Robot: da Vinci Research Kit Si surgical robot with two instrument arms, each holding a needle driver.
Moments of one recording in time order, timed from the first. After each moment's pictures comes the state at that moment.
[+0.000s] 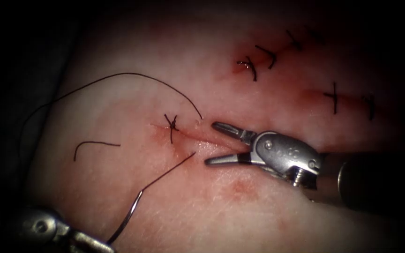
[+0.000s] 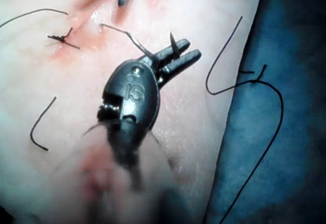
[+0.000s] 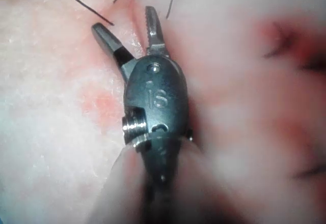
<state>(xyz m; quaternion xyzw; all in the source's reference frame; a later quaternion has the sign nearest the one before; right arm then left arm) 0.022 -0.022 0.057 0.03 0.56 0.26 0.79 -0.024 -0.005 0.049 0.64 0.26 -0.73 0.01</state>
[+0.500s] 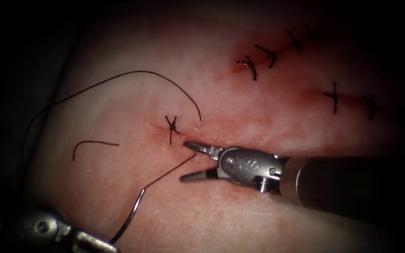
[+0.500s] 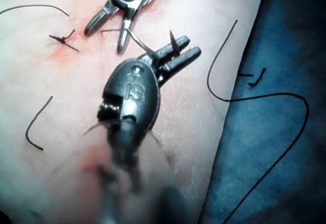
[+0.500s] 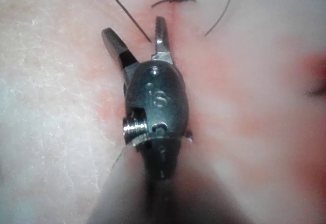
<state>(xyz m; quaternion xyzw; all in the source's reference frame) 0.025 -0.025 0.063 0.05 0.52 0.21 0.83 -0.025 -0.005 0.049 0.65 0.24 -0.72 0.00</state>
